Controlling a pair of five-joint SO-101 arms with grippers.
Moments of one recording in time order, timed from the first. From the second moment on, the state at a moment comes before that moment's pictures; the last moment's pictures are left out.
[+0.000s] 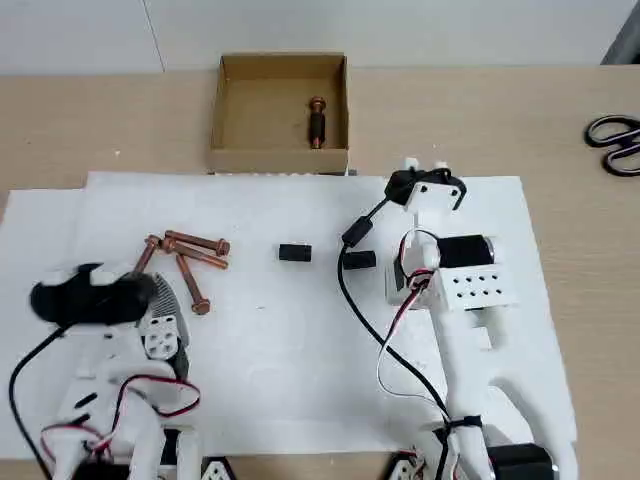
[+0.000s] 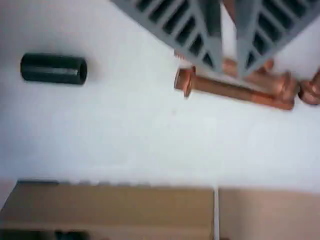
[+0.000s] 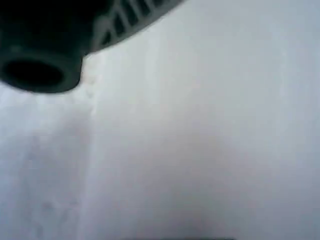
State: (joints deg) left arm -3.3 -103.0 62.2 75.7 7.8; right arm -10.0 -24.2 37.5 72.3 -7.0
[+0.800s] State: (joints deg) left arm -4.1 -18.4 3.6 99.2 10.1; right arm -0.8 -24.2 40.1 70.5 -9.9
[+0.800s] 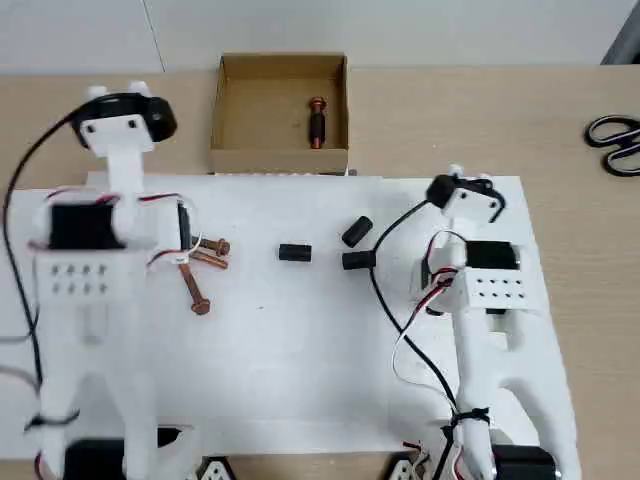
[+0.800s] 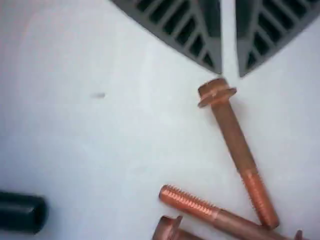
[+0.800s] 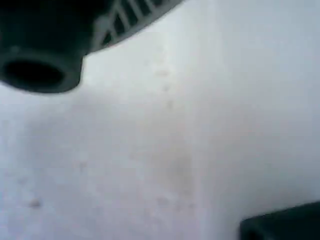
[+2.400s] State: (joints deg) left arm -18.4 26.5 -13.5 90.3 -29.2; right arm 3.3 -24.4 45.7 68.2 -9.9
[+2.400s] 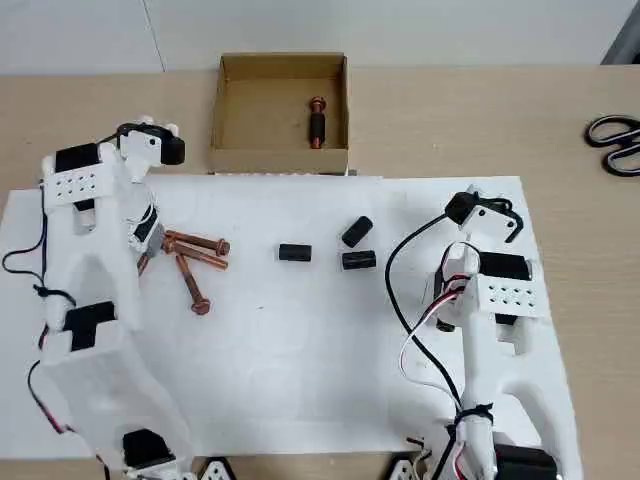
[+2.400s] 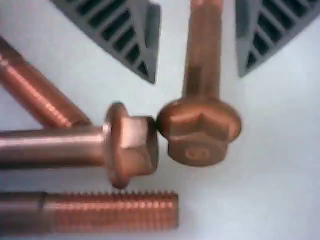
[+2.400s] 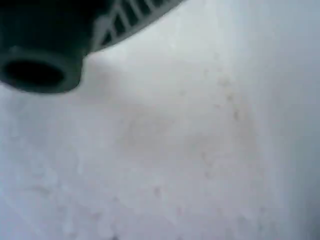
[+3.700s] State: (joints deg) left arm -14.7 28.4 -18.9 96.0 -30.5; right arm 3.3 -26.9 45.7 68.2 -9.9
